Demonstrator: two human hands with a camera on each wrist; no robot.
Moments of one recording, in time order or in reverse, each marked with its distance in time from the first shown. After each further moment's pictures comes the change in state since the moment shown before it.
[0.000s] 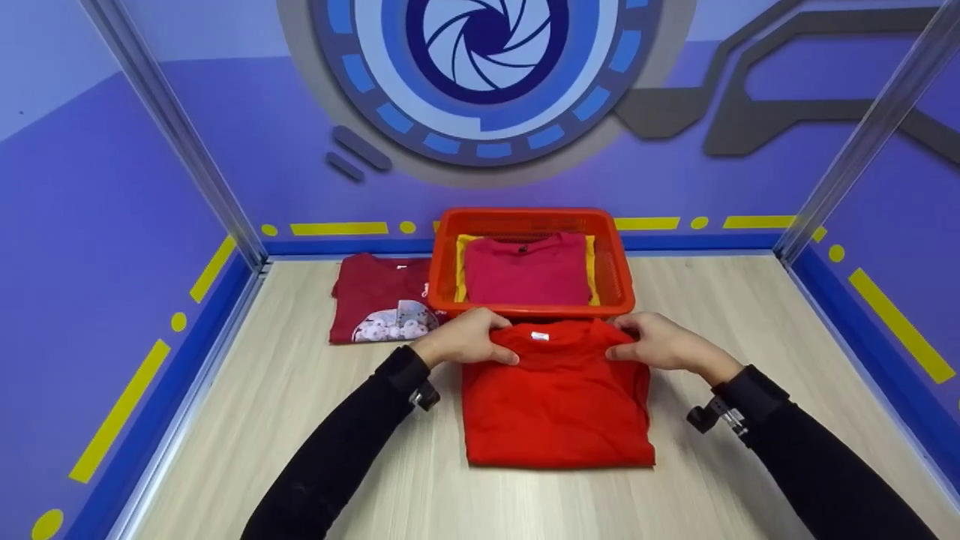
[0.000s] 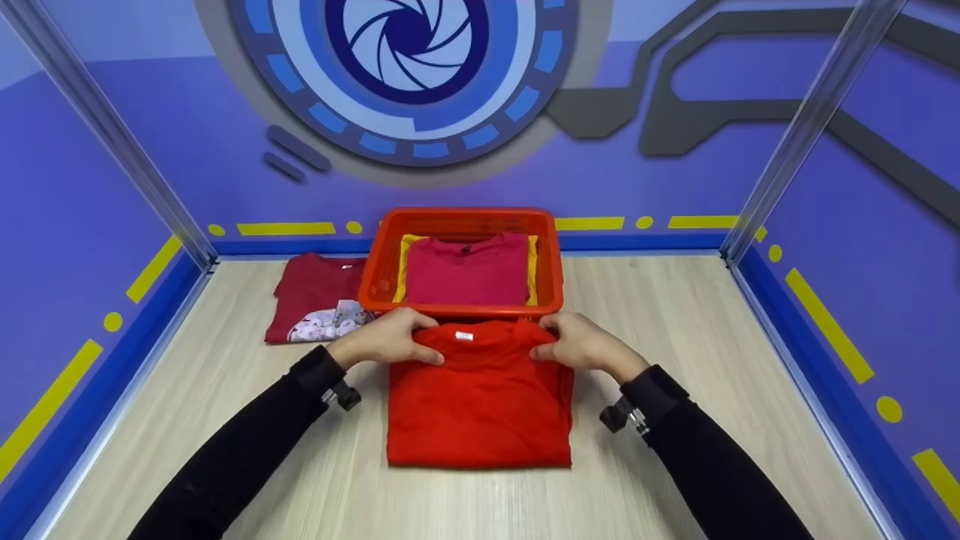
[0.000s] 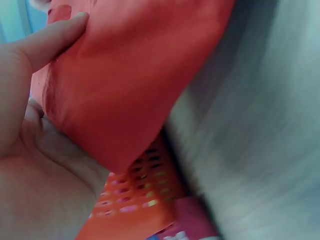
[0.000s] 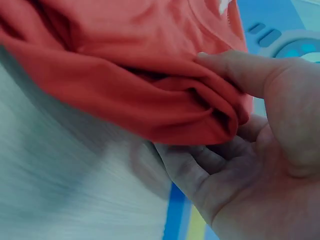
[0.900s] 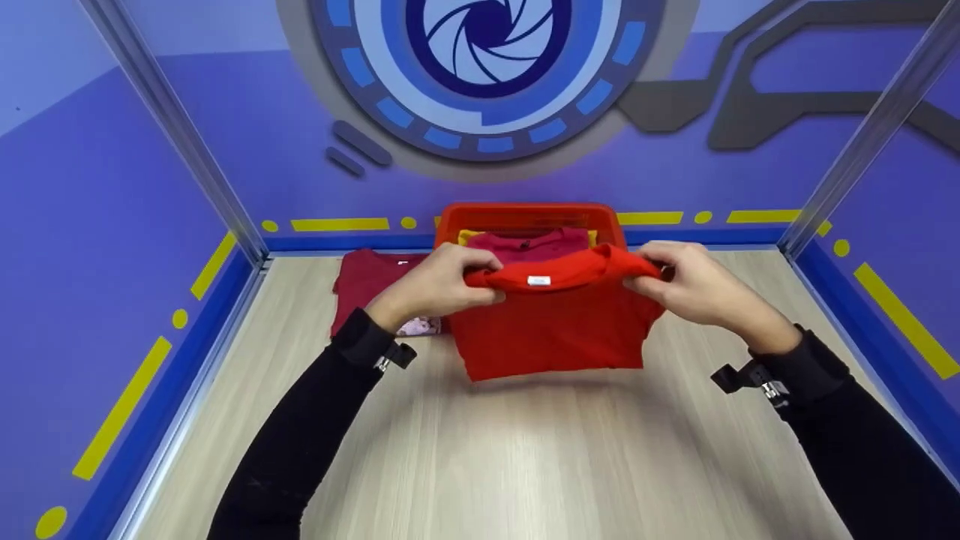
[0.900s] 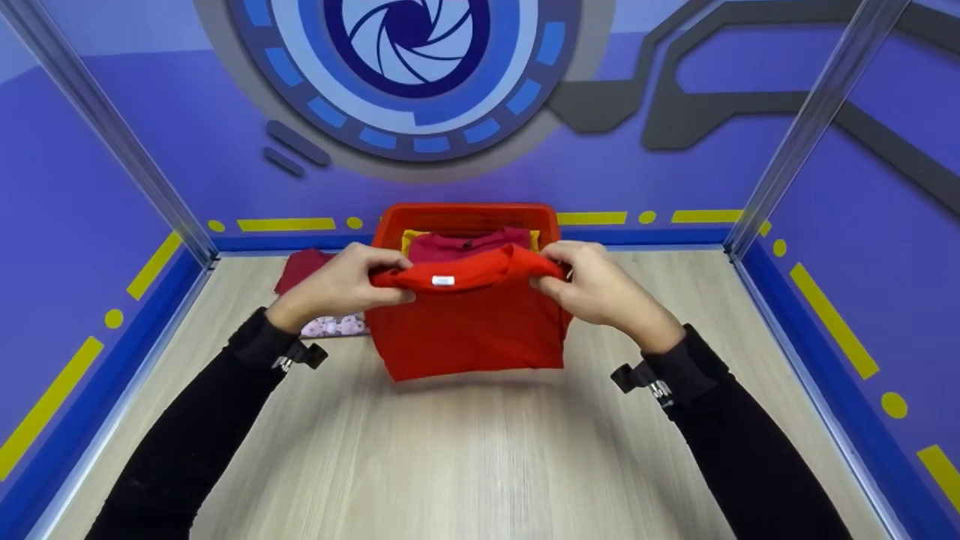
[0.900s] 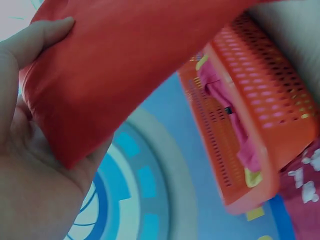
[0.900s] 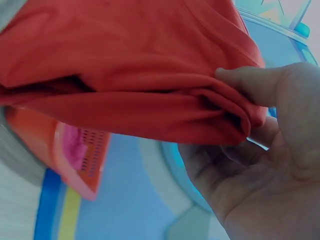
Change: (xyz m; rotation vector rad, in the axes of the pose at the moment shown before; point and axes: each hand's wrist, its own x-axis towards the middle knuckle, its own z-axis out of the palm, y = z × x) left_hand -0.038 0.063 -0.096 0.007 0.225 0.178; right_hand -0.031 -0.093 -0.067 -0.114 0.370 -0.246
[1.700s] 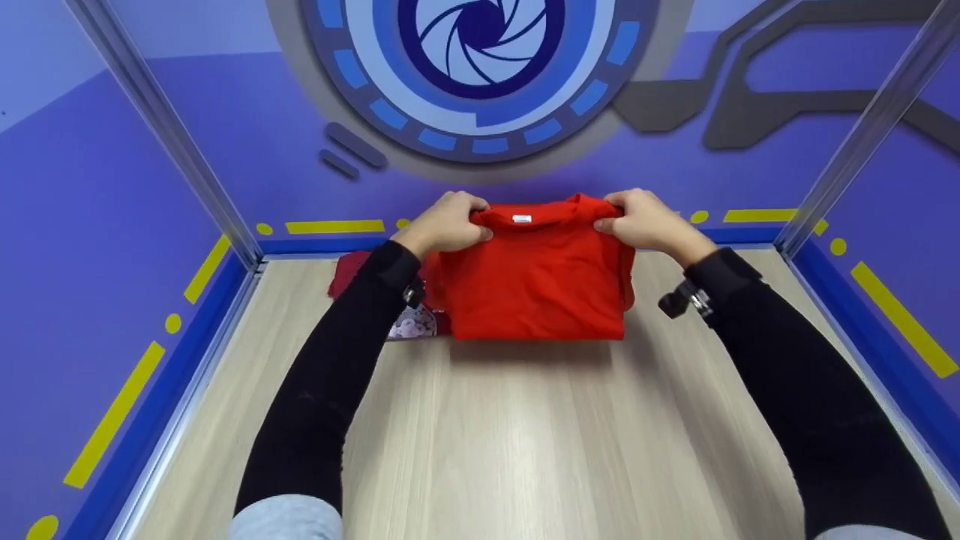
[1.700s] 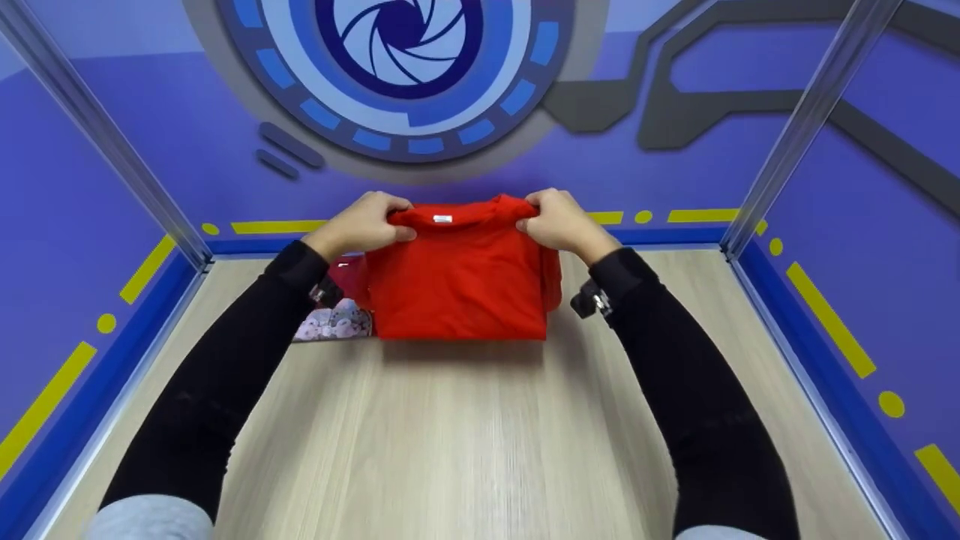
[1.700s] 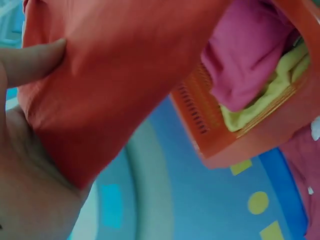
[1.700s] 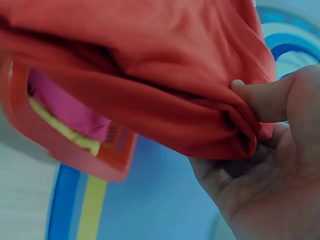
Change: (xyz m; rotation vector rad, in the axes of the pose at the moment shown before) left_hand 0.094 -0.042 -0.033 0.159 -0.017 -0.261; right_hand 0.116 0.047 0.001 -0.068 -0.102 0.228
